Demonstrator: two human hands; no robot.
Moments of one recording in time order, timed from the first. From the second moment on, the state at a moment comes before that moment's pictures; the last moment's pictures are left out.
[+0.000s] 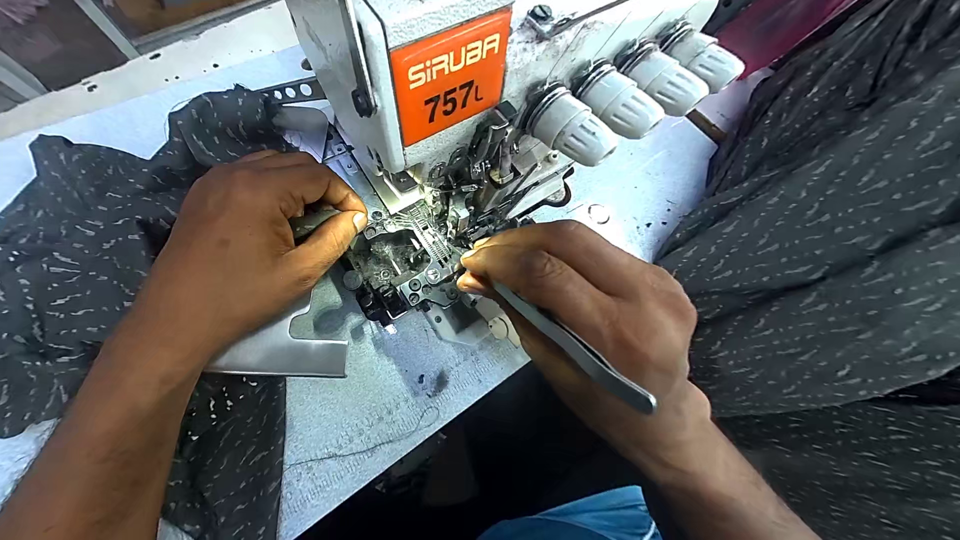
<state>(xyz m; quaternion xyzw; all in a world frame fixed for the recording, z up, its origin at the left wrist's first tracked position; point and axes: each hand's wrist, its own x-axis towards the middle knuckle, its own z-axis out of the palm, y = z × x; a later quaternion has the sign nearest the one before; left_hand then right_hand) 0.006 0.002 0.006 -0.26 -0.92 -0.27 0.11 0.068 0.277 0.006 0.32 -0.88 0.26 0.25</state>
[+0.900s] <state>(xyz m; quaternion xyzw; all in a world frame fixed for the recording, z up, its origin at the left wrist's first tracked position) 0.006 0.002 0.006 -0.26 -0.92 -0.27 0.11 0.059 0.292 -0.005 0.35 -0.82 0.36 0.28</state>
